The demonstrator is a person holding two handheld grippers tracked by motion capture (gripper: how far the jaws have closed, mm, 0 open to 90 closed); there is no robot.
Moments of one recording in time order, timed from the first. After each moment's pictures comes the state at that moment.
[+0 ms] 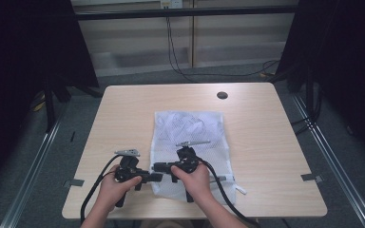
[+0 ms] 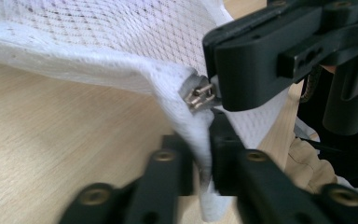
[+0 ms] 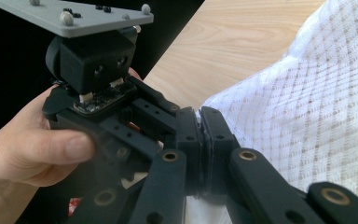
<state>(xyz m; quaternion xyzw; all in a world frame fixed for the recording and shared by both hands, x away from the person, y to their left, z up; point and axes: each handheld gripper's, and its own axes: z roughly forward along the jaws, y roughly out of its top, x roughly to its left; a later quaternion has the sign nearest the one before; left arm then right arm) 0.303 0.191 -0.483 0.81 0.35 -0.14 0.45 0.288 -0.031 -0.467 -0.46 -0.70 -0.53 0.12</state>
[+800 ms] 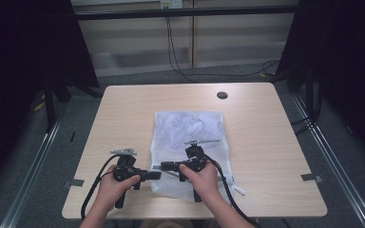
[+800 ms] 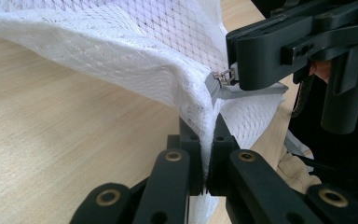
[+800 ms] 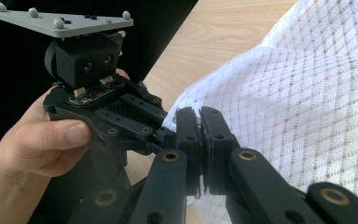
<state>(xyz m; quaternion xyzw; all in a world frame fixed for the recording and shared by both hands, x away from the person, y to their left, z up) 0.298 0.194 -0.478 0.79 0.37 -0.14 0.46 0.287 -0.054 -0.462 -0.48 -0.69 -0.52 0.14</state>
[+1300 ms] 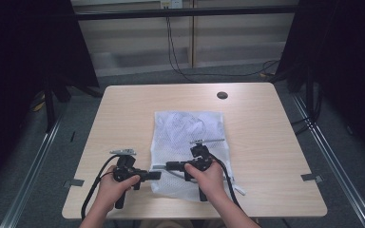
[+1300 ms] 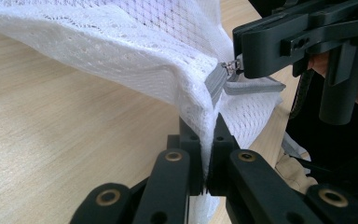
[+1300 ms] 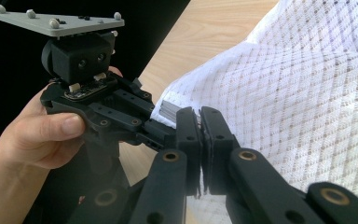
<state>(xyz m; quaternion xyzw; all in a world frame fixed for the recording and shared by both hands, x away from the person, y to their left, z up) 0.298 0.195 -0.478 0.79 0.38 -0.15 0.47 0.287 -0.069 -0.461 -0.48 -0.70 -0.51 0.14</state>
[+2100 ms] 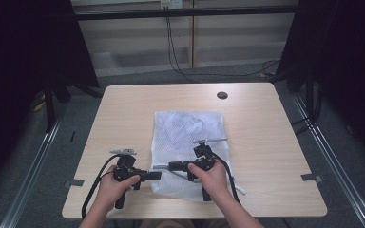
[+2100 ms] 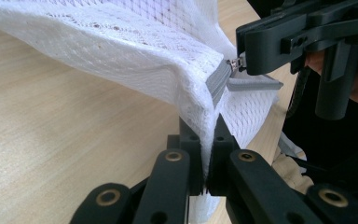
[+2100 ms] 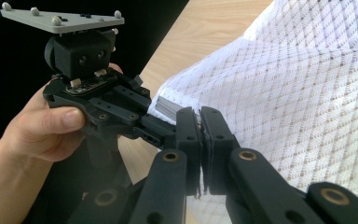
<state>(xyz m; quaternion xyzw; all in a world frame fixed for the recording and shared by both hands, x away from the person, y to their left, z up) 0.298 0.195 -0.477 0.79 0.38 -0.16 0.46 0.287 -0.077 -0.462 -0.48 -0.70 -0.51 0.15</state>
